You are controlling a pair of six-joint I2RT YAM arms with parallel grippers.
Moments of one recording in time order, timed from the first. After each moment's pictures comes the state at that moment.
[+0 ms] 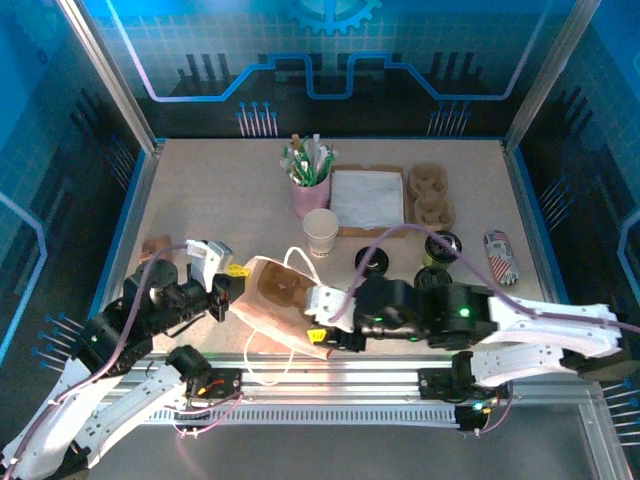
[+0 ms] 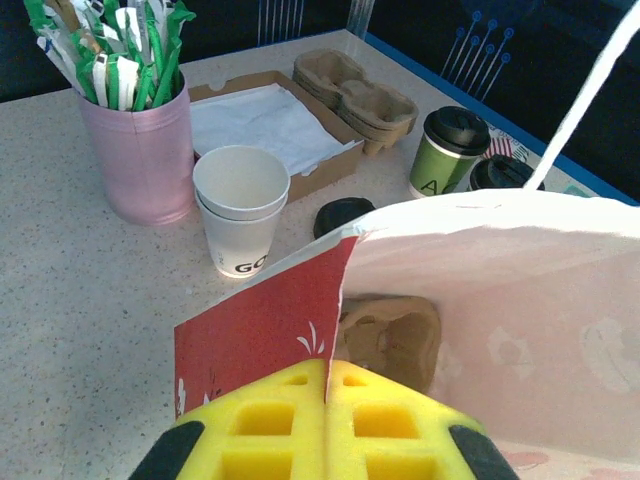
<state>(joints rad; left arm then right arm) -0.63 0.47 0.89 -0.82 0.12 -0.14 1.44 1.05 1.22 -0.70 0.13 -0.10</state>
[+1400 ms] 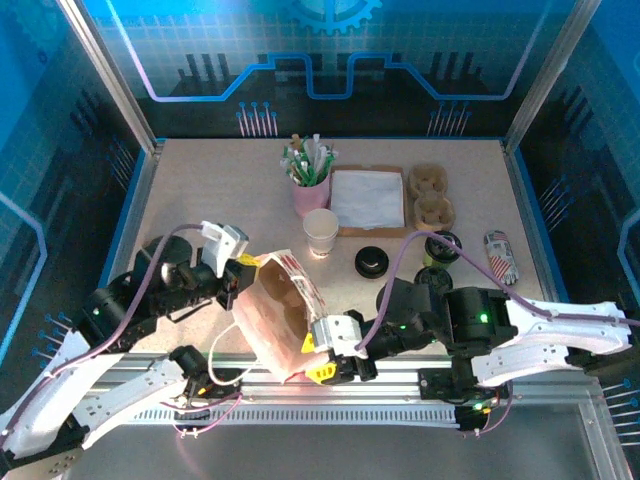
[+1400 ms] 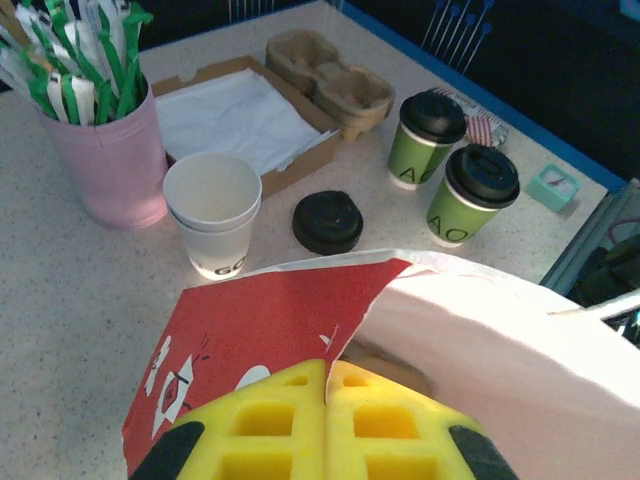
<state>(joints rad) -0.72 0.69 1.10 -0.90 0.09 -0.16 1.52 1.04 1.24 -0.62 -0.20 -0.14</state>
